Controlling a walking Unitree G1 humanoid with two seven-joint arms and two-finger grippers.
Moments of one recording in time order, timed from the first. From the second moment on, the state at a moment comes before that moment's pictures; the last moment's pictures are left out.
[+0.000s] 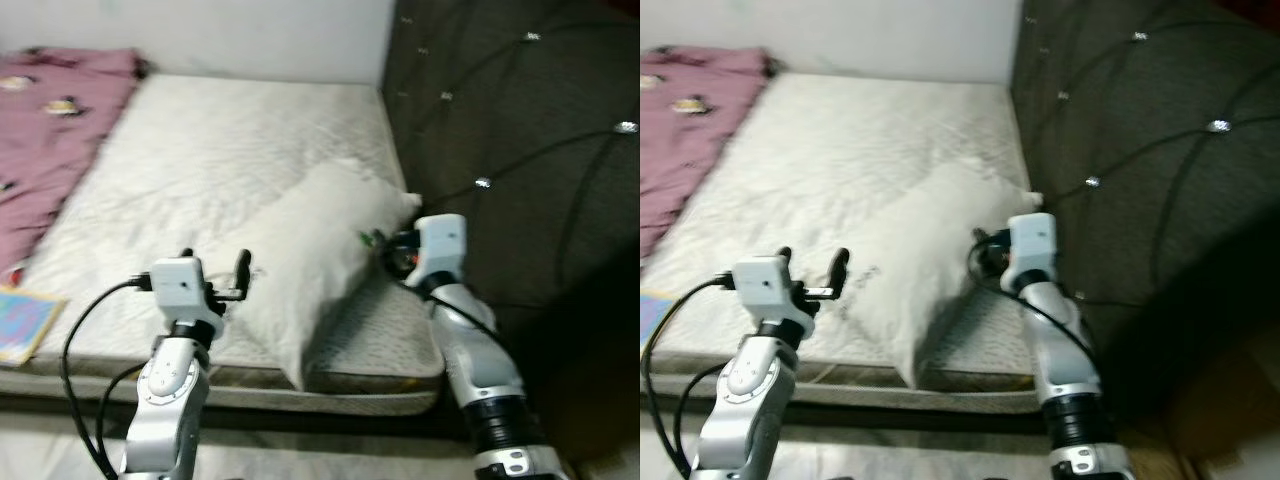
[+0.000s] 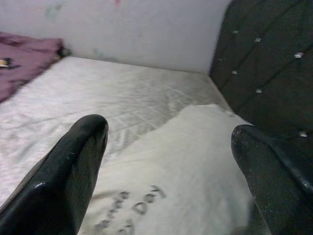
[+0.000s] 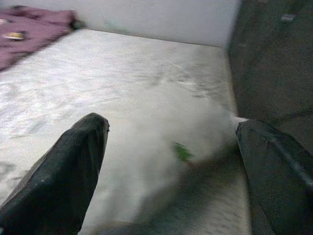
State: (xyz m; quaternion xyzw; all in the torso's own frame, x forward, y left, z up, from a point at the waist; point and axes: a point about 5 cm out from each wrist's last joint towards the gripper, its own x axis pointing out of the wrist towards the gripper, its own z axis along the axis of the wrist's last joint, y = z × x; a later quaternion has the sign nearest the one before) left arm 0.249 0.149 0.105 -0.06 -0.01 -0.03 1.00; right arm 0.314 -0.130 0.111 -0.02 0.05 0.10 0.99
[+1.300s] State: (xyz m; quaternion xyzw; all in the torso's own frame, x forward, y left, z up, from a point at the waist) left arm 0.249 0.134 0.108 -0.08 -0.02 -0.06 0.99; right arm 0.316 -0.146 0.111 -0.03 0.05 0.08 1.00
